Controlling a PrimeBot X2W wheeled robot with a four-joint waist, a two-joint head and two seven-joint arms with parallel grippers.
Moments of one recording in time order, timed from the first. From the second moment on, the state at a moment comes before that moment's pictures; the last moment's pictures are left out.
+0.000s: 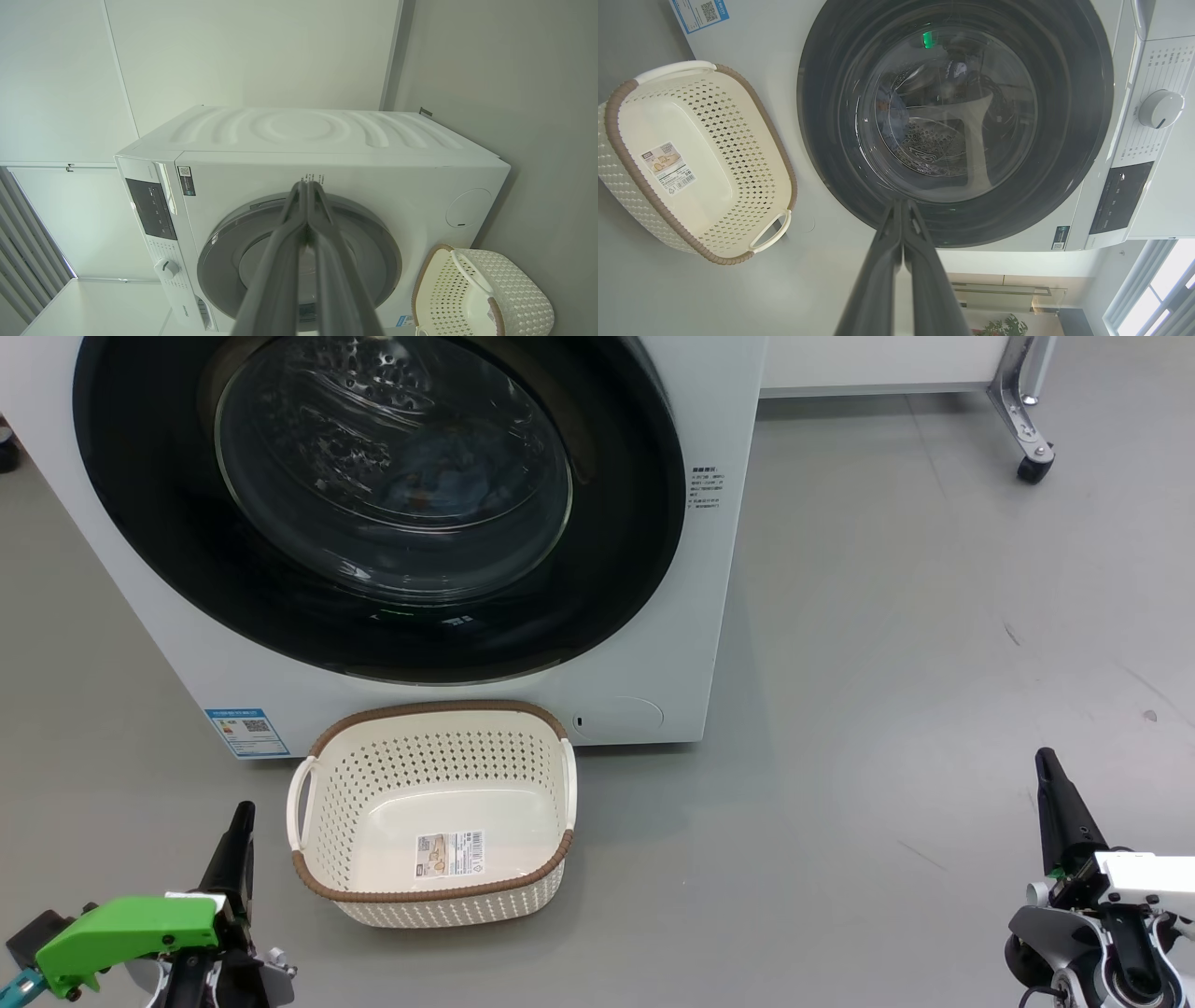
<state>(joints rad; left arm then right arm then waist) -0.06 0.02 0.09 0.28 -1.60 -0.12 0.11 -0.06 -0.06 -0.11 0.27 1.62 0.13 0.08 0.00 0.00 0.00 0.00</state>
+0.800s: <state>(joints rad) -0.06 0.02 0.09 0.28 -1.60 -0.12 0.11 -0.06 -0.06 -0.11 0.27 1.62 0.13 0.08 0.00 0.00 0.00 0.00</state>
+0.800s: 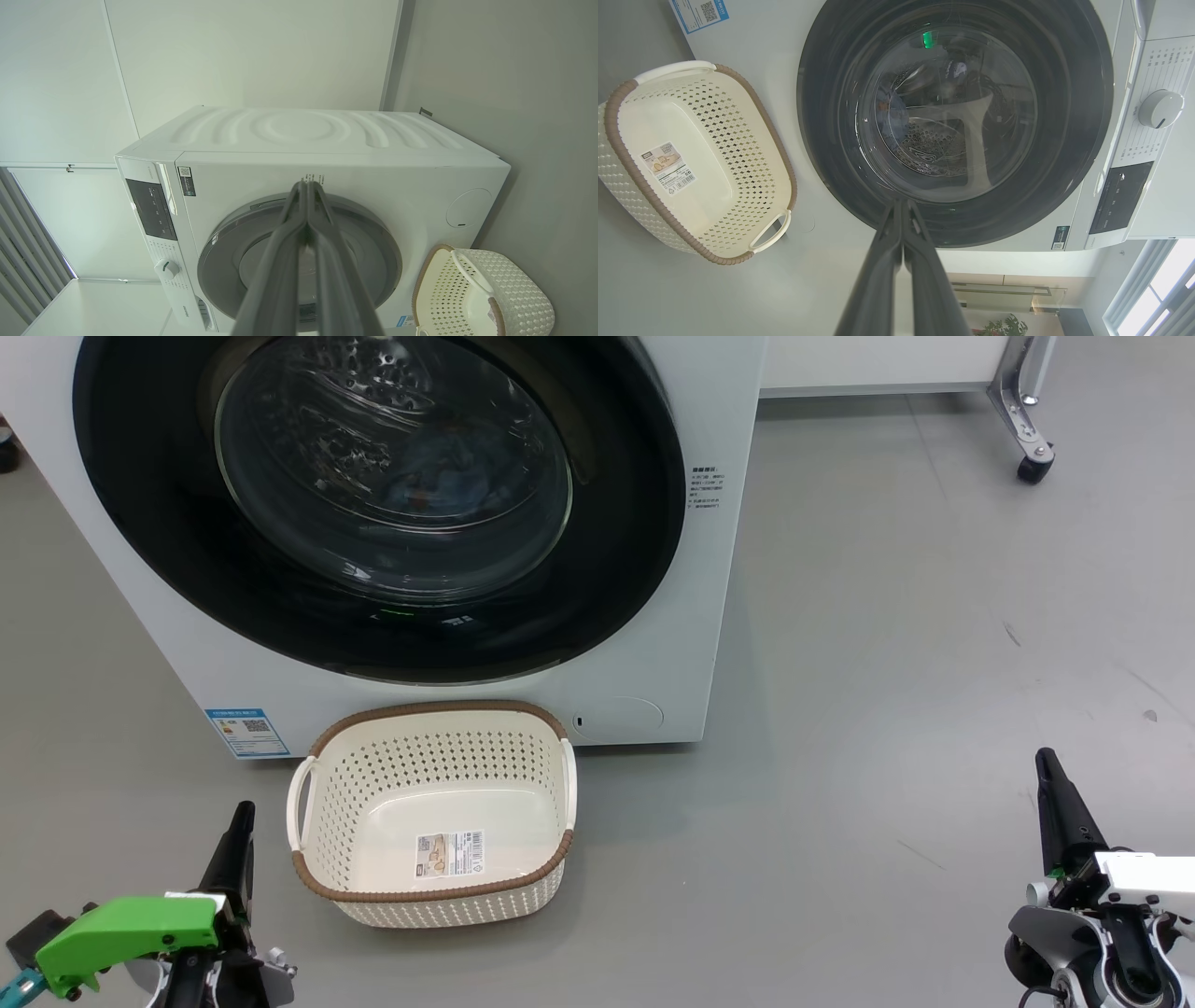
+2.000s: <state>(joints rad) -0.06 0.02 0.09 0.28 -1.60 -0.12 0.11 -0.06 -0.06 -0.11 0.27 1.62 0.13 0.09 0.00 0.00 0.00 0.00</state>
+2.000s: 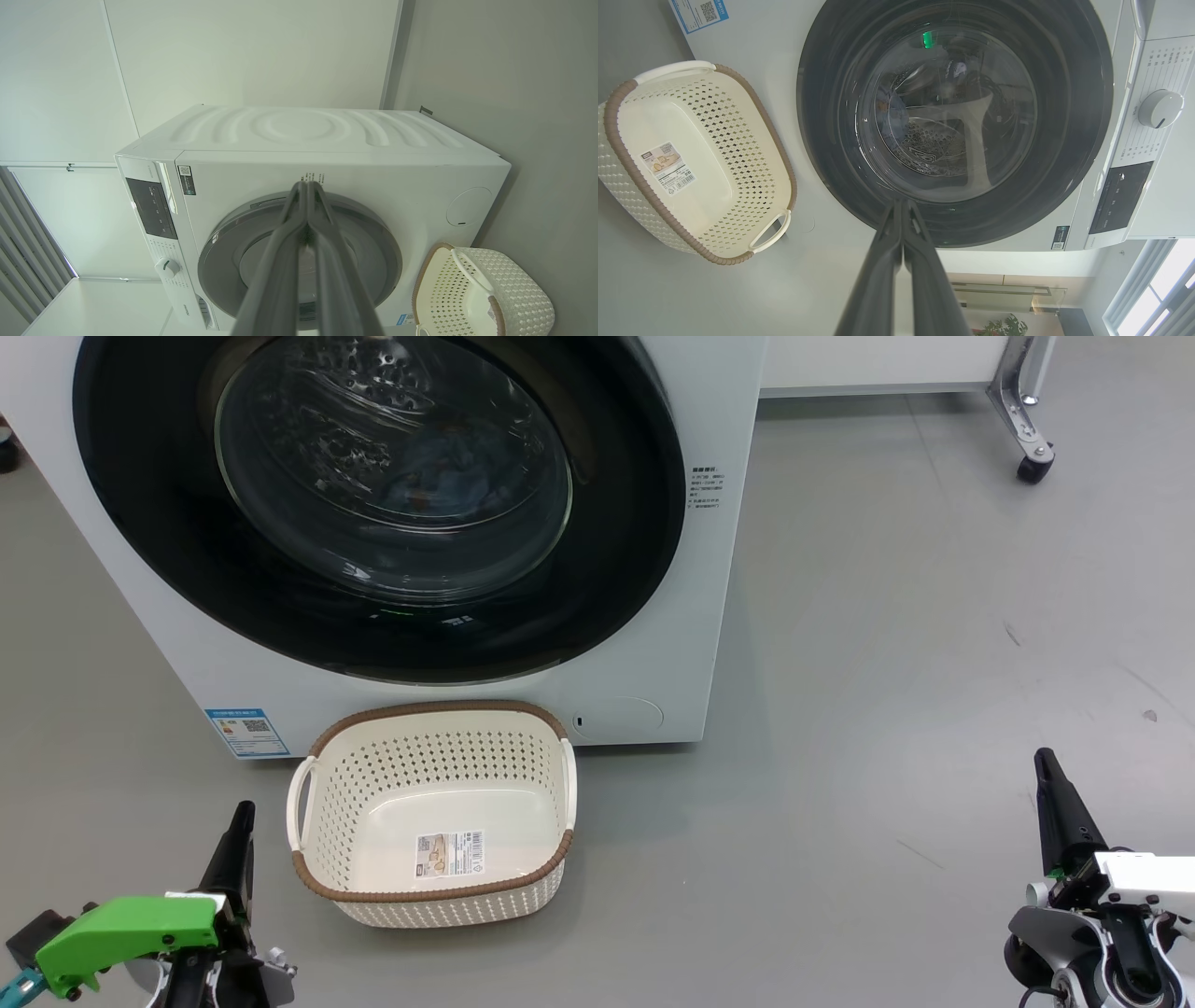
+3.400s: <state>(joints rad) -0.06 0.02 0.09 0.28 -1.60 -0.12 0.11 -0.06 -0.06 -0.11 0.27 1.62 0.13 0.09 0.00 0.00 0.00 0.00</state>
